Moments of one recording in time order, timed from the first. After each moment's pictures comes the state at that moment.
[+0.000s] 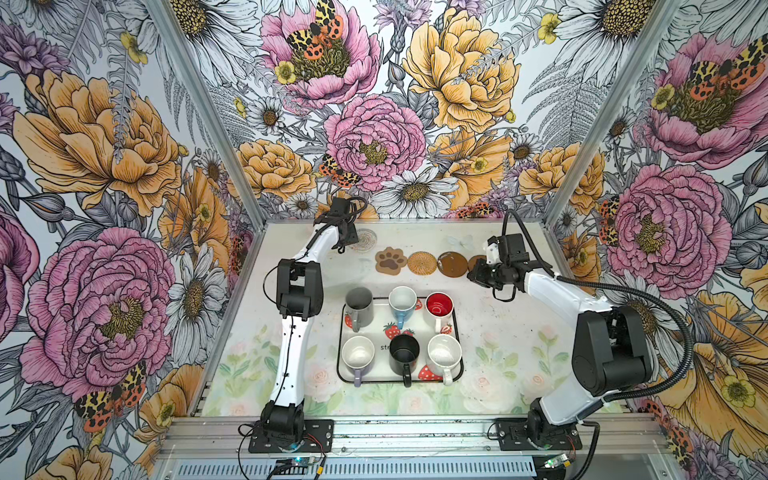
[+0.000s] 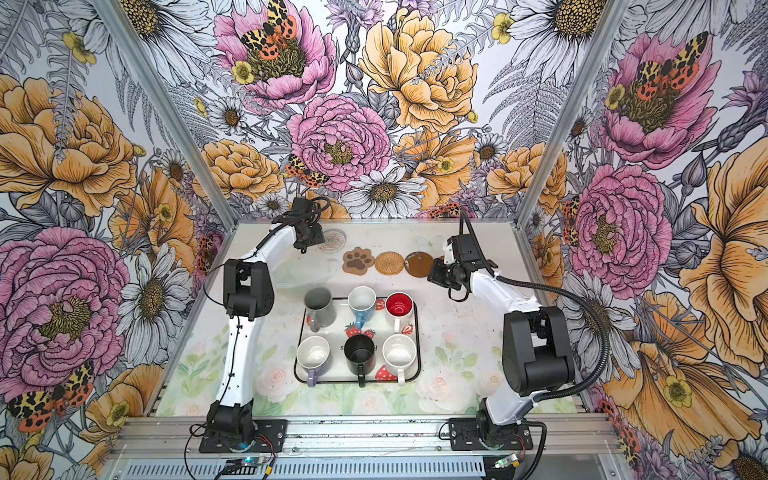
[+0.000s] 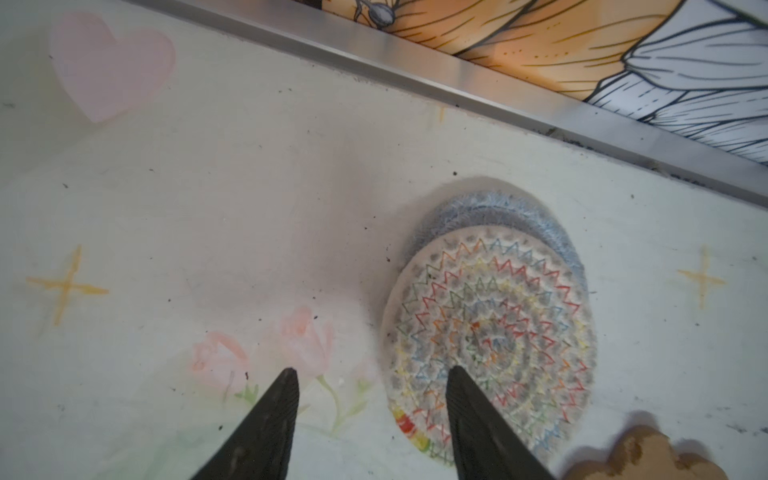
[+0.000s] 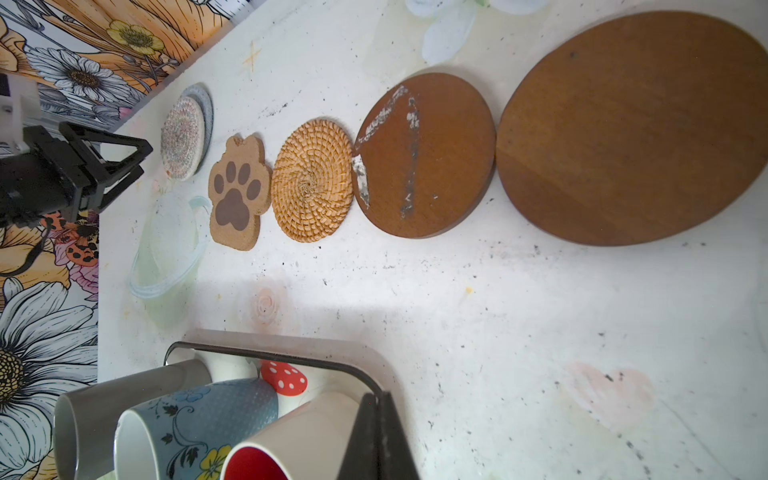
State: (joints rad) left arm -0.16 2.53 2.28 -0.72 -0.06 -0.40; right arm 0.14 1.62 1.13 -0.43 -0.37 0.46
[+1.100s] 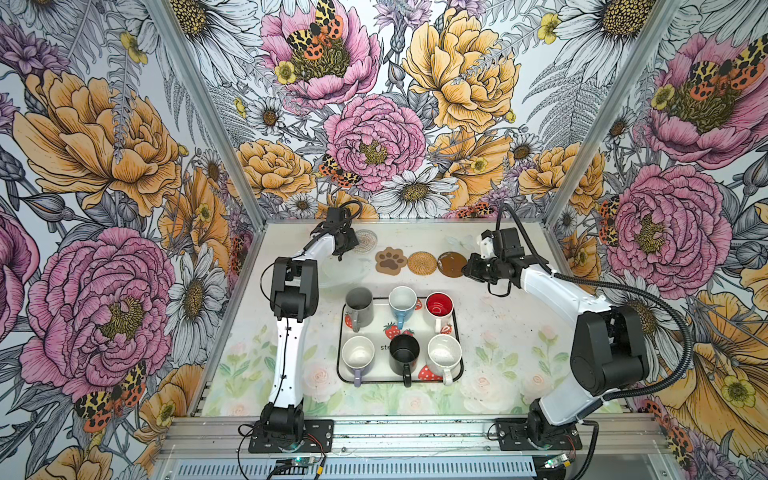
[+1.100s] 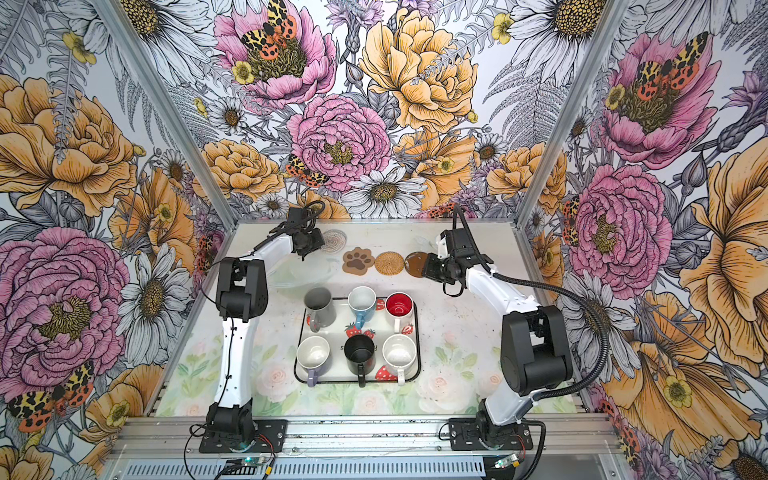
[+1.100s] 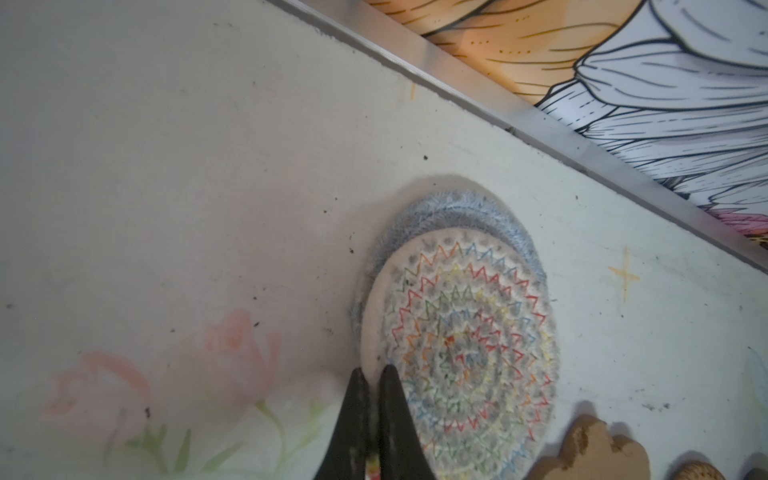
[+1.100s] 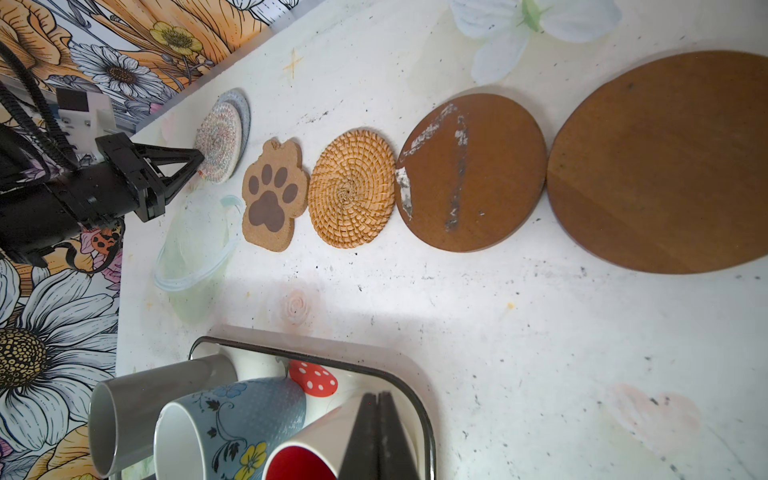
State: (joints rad) left arm -0.14 2.44 1.99 -0.43 0.10 -0.51; right arm 0.19 1.63 1.19 -0.45 -0.37 0.46
